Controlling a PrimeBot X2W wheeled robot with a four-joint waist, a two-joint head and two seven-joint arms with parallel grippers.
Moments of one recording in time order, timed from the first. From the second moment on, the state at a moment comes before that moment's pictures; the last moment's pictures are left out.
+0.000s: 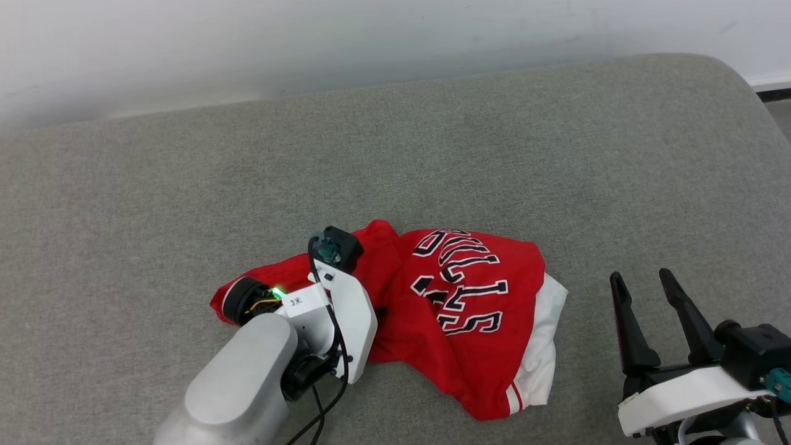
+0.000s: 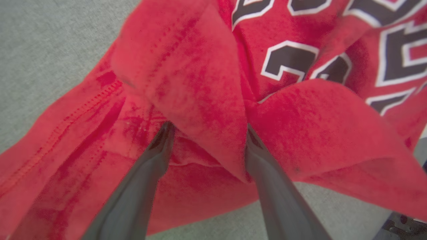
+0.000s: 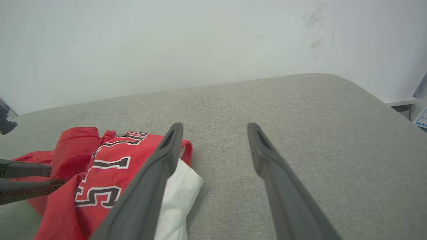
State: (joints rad) left arm -0.55 0.24 -0.63 0.46 -0.53 -0.08 0.53; right arm 0.03 -0.05 -0.01 -0.10 0.21 0.13 -0.04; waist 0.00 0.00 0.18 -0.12
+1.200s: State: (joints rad) left arm -0.23 0.43 -0.31 0.26 -0.64 0.19 0.26; right arm 0.04 -0.05 -0.04 -0.14 0.19 0.13 -0.02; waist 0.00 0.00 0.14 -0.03
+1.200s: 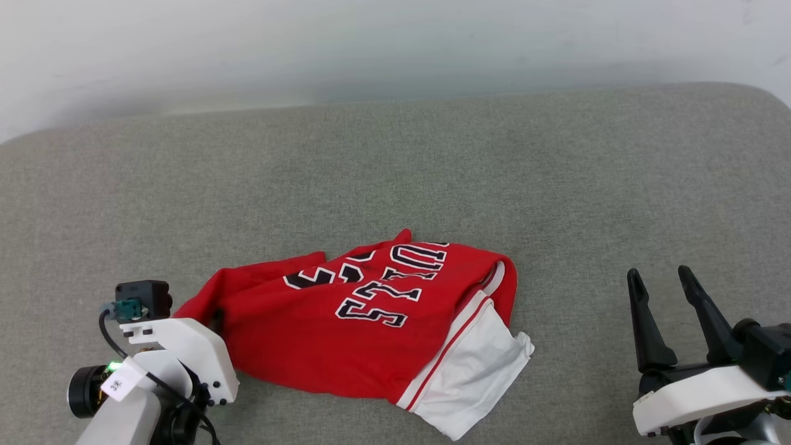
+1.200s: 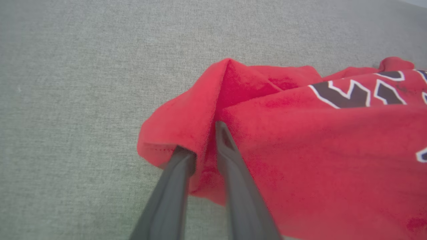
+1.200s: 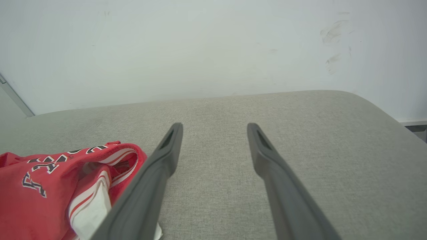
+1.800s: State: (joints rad) left arm -0.16 0.37 -0.32 0.15 -0.49 0.26 -0.15; right arm 0.09 -0.05 -0.05 -0.16 0.17 0.13 0.02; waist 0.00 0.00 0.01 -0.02
